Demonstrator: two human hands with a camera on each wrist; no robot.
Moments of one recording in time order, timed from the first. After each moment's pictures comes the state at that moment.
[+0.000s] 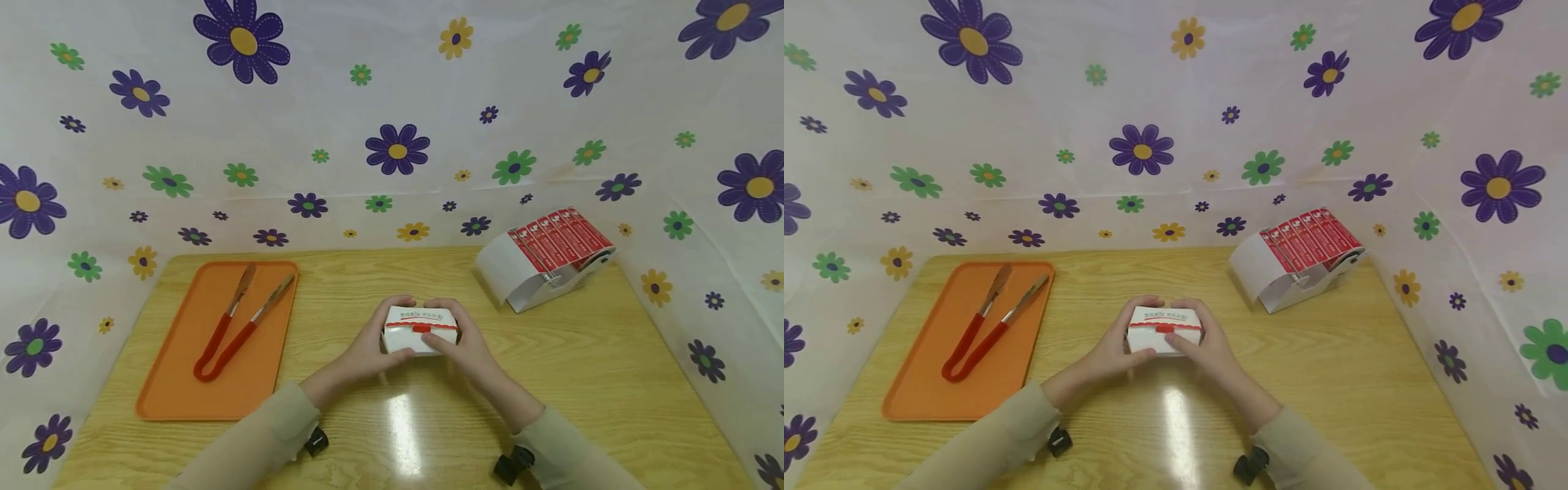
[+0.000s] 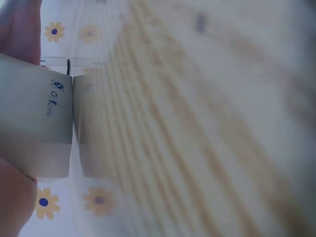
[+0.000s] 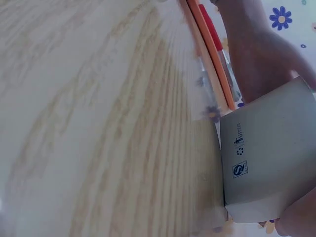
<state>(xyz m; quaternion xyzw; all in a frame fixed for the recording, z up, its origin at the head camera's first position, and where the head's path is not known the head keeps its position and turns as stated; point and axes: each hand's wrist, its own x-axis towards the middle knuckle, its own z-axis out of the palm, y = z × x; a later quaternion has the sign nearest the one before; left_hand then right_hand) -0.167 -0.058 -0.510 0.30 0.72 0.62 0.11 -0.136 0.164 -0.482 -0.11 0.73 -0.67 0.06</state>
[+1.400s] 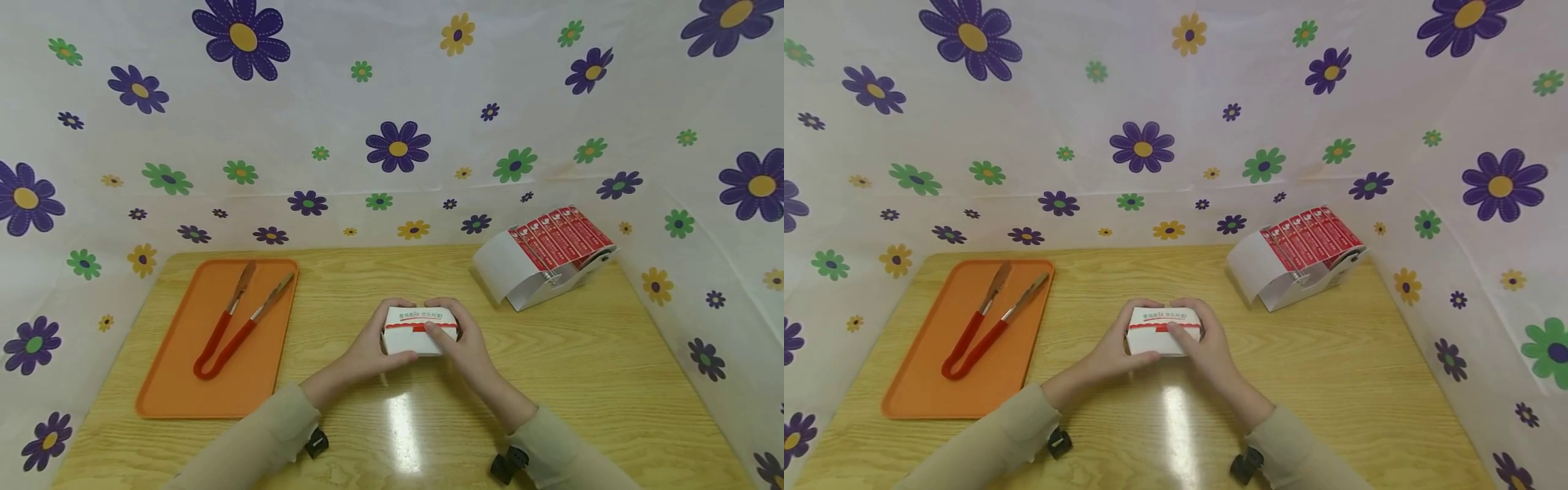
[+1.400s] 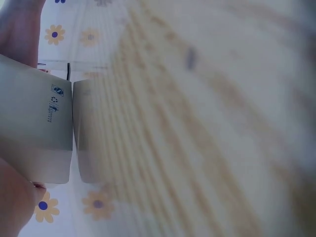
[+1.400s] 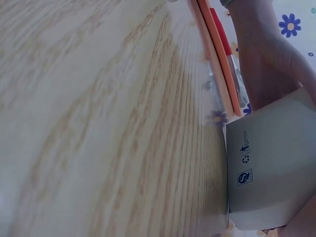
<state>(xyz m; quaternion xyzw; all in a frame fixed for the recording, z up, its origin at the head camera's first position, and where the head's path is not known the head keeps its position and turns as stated) -0.162 -0.057 -0.512 0.27 0.73 0.62 0.11 -0.131 0.156 -0.484 -0.09 0.73 -0.67 0.00</state>
